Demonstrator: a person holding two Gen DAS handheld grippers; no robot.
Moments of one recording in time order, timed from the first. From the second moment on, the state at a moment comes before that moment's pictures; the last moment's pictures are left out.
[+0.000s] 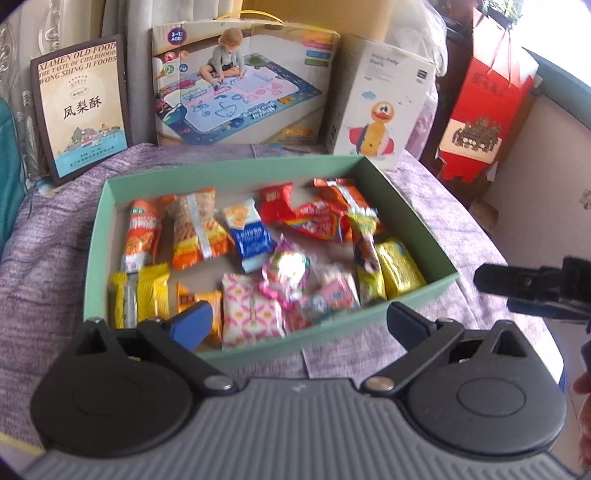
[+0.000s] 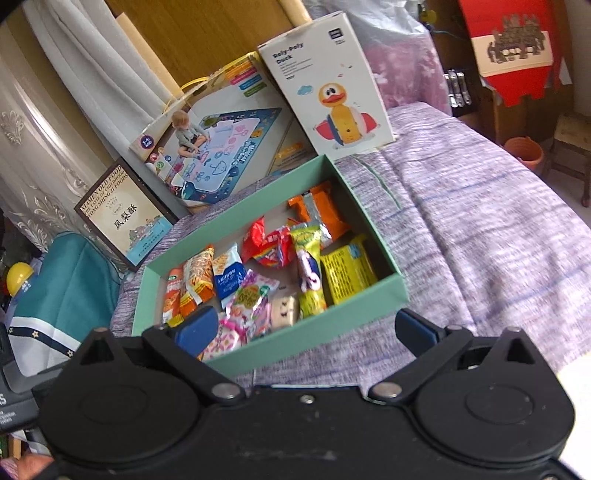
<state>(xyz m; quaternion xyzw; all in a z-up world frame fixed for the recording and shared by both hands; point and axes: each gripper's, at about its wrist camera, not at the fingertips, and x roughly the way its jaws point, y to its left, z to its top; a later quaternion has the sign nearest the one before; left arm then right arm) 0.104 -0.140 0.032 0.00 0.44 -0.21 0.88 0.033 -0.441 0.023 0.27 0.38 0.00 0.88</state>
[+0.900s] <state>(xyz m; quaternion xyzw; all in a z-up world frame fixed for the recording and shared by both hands) -0.003 -0.088 -0.024 0.03 0.49 -0.23 0.84 -0.031 -0.416 -0.045 0.29 0.46 0.00 0.84</state>
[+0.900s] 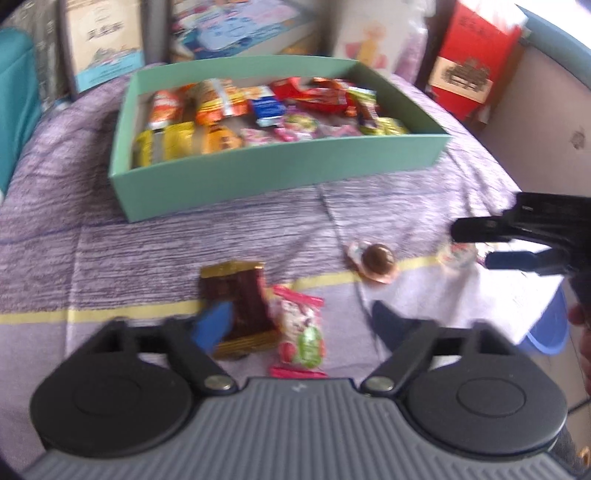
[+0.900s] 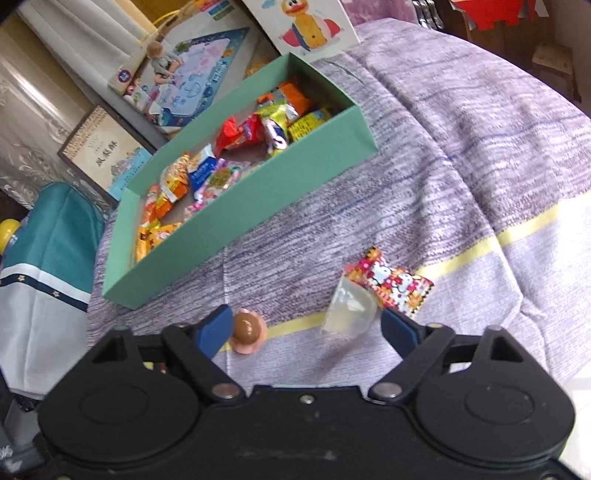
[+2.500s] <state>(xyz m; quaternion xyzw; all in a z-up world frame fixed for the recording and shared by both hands) 0.004 -0.089 -0.048 0.01 0.50 -0.26 0.83 -0.001 -0.403 -0.066 0.24 0.44 -0.01 0.87</state>
